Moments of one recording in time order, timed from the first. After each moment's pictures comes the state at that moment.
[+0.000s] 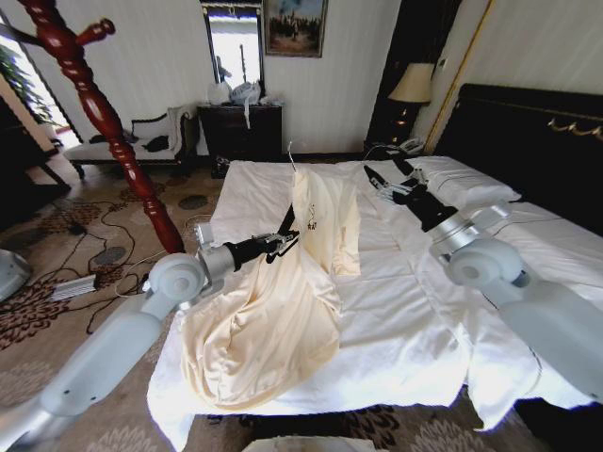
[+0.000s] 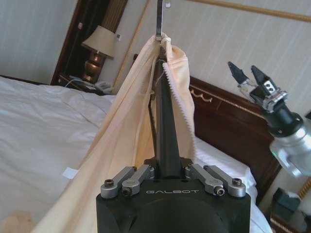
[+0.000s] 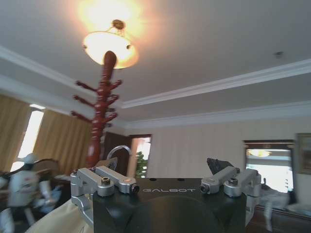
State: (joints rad) left arm 0.63 -0.72 -0.06 -2.11 -1.45 0.52 -0.01; right arm -0.68 0.39 0.22 1.85 1.27 0.24 -0.47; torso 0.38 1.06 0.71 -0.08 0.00
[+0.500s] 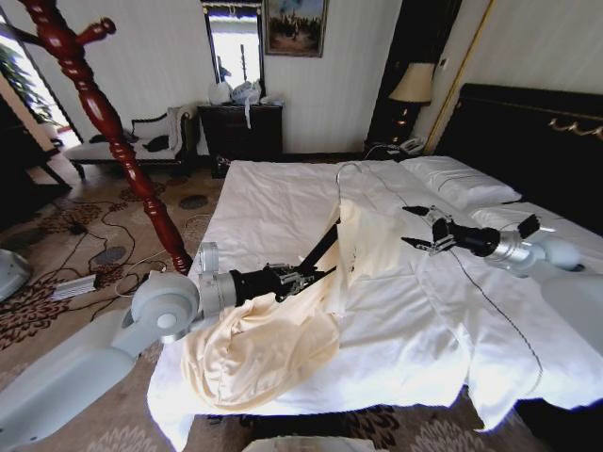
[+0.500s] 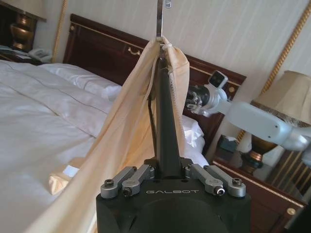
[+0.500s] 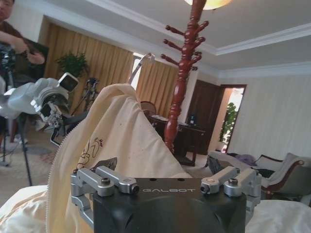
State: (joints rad) left arm 0.63 -0.60 0.04 -2.34 -1.48 0.55 0.03; right arm -0.65 0.34 0.22 1.44 1.19 0.22 -1.31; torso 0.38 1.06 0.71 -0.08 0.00
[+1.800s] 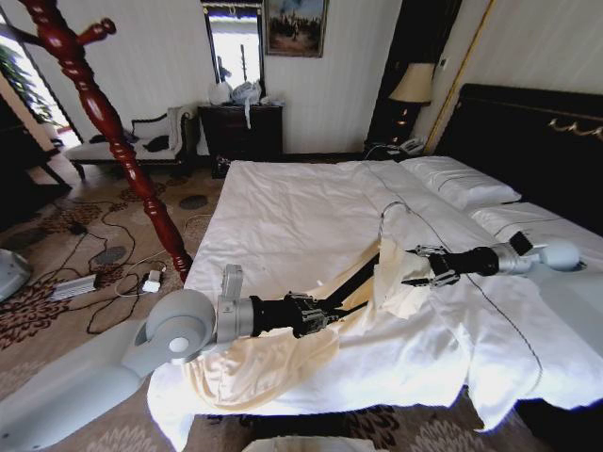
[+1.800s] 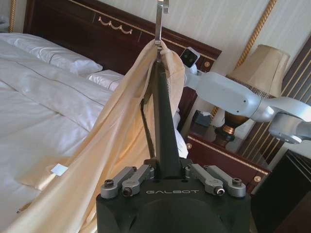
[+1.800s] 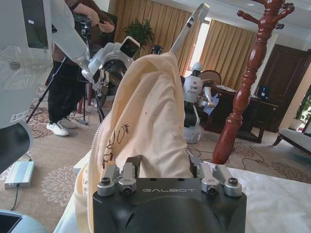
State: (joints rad) left arm 0.51 -0.64 0.25 -2.36 -1.46 0.56 0.03; right arm -0.64 0.35 0.18 1.46 1.03 0.23 -1.54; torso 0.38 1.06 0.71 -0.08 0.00
